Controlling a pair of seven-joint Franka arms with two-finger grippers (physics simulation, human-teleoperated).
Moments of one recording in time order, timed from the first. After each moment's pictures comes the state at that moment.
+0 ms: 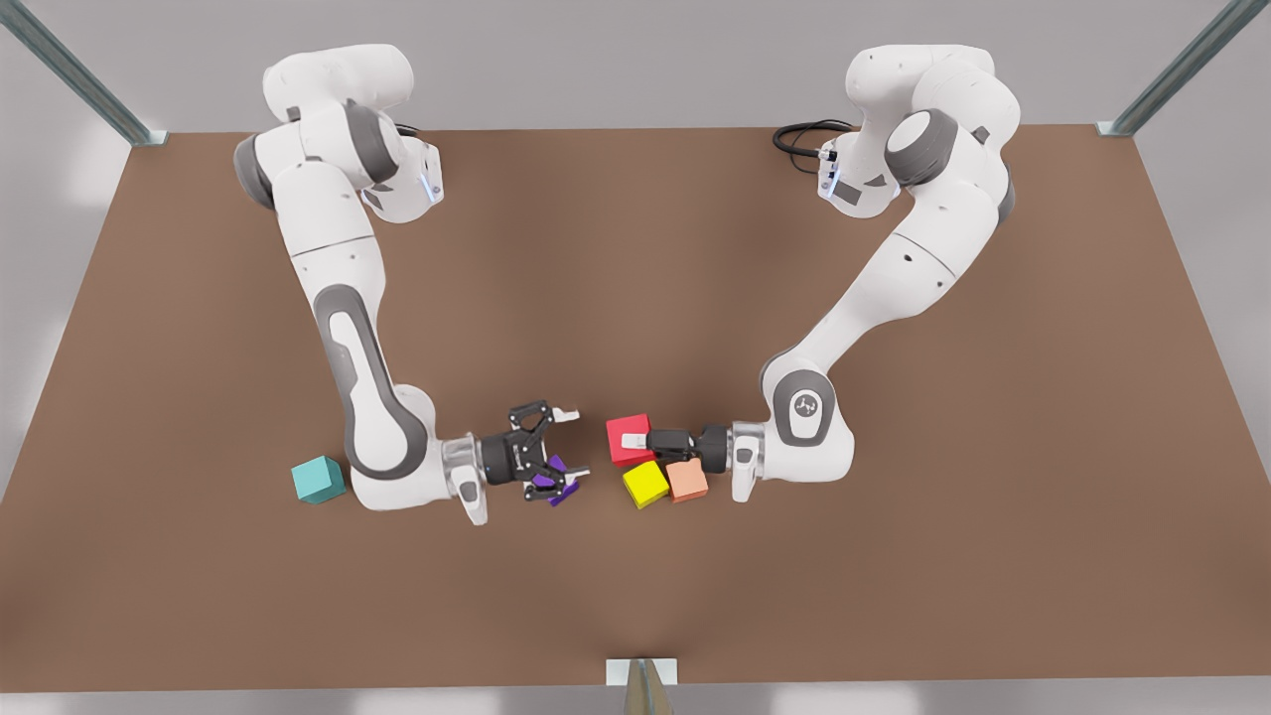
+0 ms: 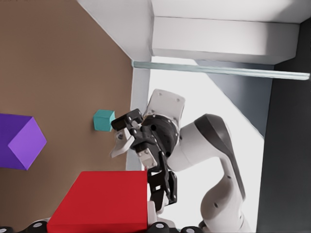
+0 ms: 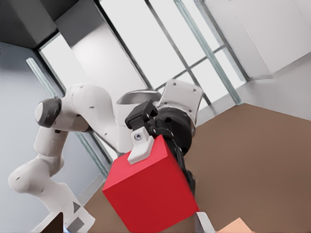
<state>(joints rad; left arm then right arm) -0.01 1.03 -0.69 -1.29 -1.22 2.21 0.51 0.25 0.89 0.05 -1.29 1.54 1.69 -1.64</state>
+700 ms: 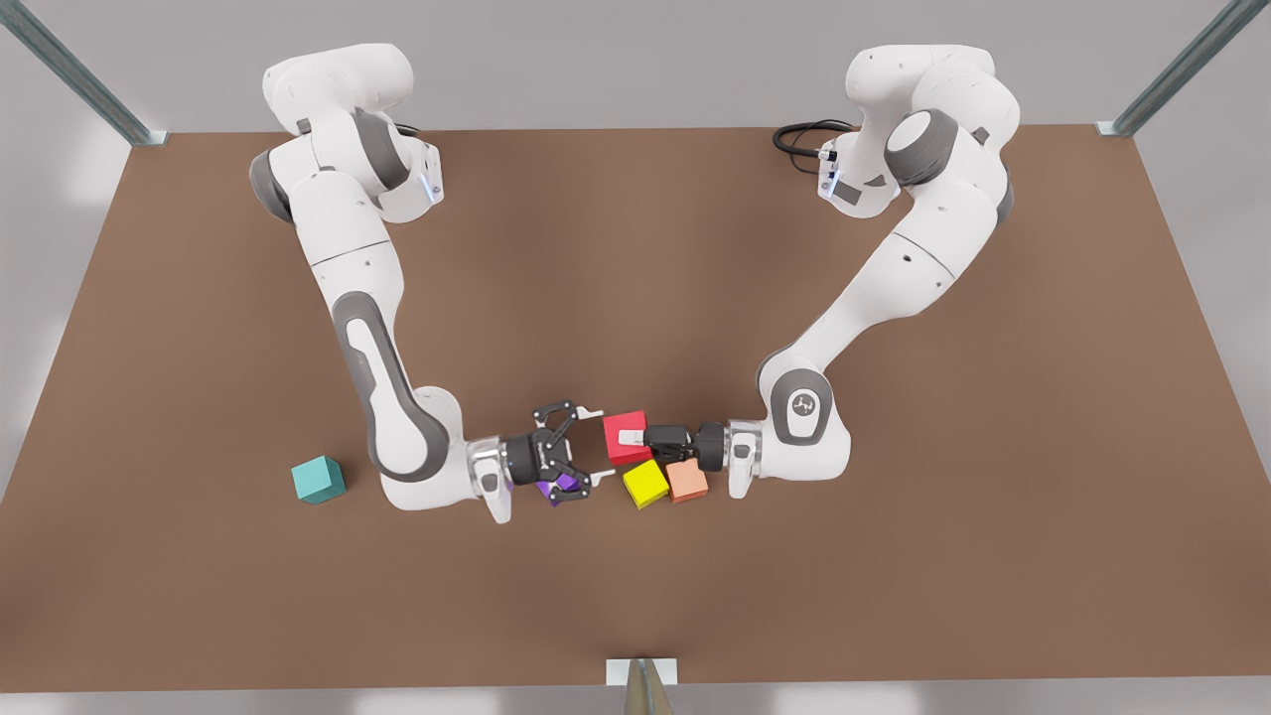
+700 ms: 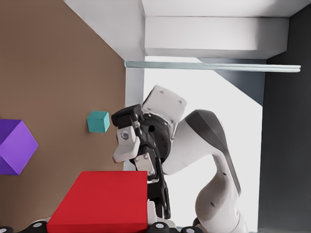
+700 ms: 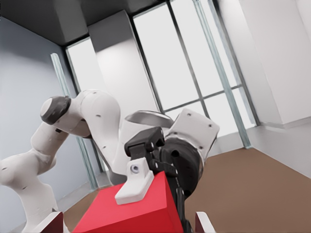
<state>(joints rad) -0.01 1.03 -0.70 -1.29 -1.23 2.21 0.56 0.27 0.94 0.10 -1.23 1.63 1.71 -1.87</state>
